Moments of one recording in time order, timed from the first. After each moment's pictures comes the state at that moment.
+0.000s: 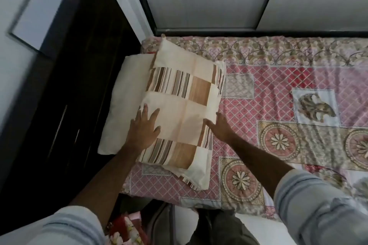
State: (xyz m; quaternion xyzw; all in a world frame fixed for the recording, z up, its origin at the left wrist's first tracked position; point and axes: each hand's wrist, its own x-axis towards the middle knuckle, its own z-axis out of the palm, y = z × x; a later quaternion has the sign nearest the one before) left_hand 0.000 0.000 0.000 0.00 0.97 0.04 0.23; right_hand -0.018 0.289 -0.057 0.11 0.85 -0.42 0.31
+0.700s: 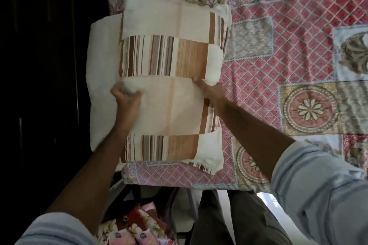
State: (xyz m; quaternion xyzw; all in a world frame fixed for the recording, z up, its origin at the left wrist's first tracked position) left_hand -0.080 -0.013 -0.086 -0.30 0.86 0.39 0.14; right_hand -0.092 0.255 -0.146 0.35 0.52 -0.72 0.31
